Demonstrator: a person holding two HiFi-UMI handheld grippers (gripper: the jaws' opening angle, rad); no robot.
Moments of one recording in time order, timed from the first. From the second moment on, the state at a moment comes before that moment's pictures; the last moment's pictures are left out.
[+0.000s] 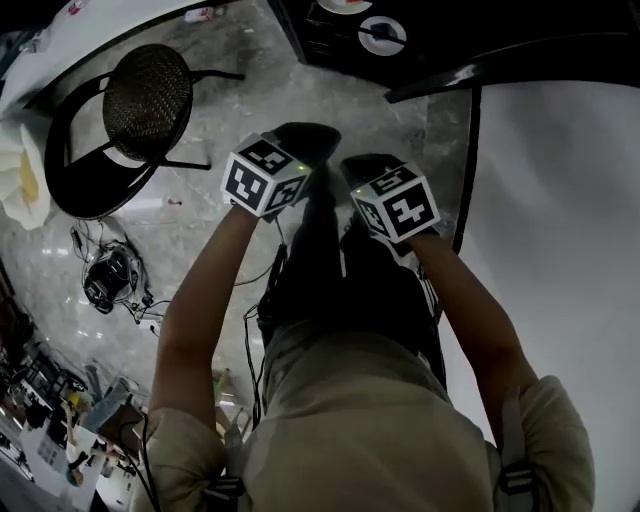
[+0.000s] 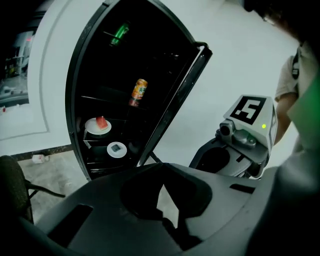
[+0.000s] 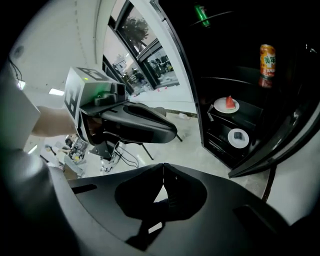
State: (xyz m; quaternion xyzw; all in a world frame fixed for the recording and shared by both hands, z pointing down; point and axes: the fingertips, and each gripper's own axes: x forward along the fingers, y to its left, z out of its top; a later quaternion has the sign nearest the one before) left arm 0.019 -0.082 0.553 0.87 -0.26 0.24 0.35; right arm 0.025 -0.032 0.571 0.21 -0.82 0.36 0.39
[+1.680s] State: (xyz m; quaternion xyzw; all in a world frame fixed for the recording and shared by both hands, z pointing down) left arm 0.062 -0.016 0.387 0.89 -0.34 0.22 0.22; right arm 0.083 0.012 0.400 0.17 -0.89 0.03 0.41
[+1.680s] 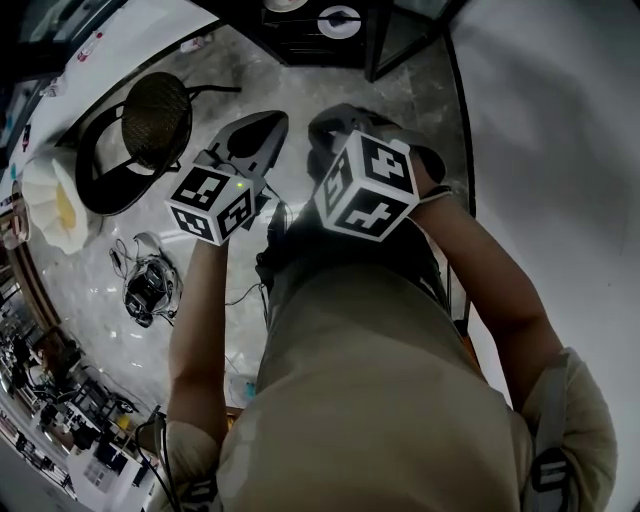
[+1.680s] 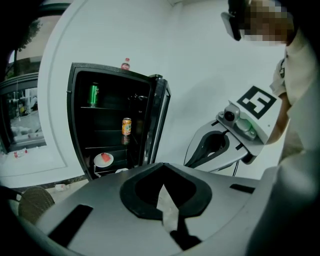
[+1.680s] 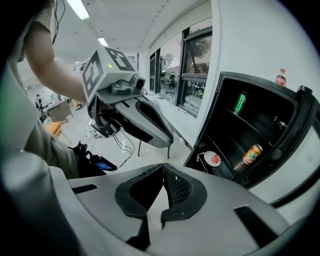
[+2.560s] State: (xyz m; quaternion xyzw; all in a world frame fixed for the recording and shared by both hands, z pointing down) left arm 0.049 0.041 0.371 0.88 -0.38 0.21 0.21; right arm 0.069 0.064 0.394 0.14 -0.89 -0.03 0.44
